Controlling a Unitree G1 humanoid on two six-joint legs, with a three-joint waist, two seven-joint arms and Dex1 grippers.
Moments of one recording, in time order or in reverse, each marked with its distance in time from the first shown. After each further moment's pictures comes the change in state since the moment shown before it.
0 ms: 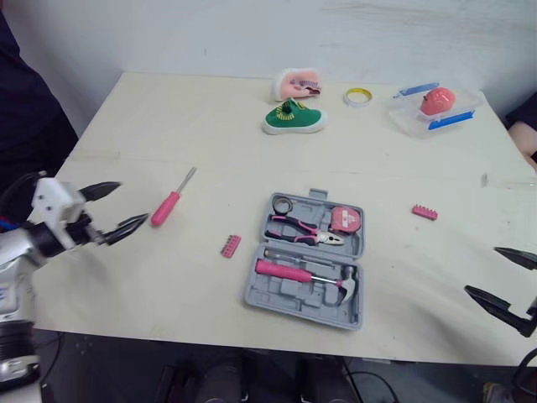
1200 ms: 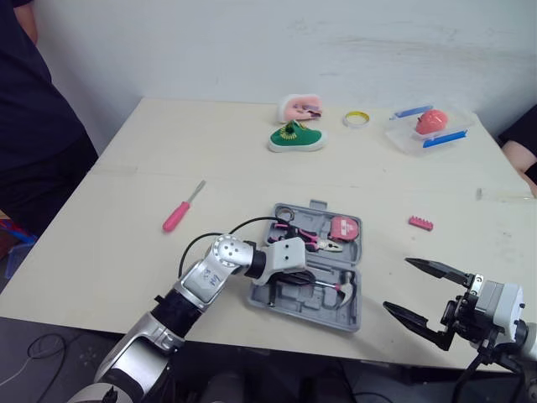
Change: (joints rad) left arm -0.340 -0.532 -0.984 -0.170 0.374 0.285 0.043; right arm 0.129 0.174 0.280 -0.596 0.010 0.187 -0.215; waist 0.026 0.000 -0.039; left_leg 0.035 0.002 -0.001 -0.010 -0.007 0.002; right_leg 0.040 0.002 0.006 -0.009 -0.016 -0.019
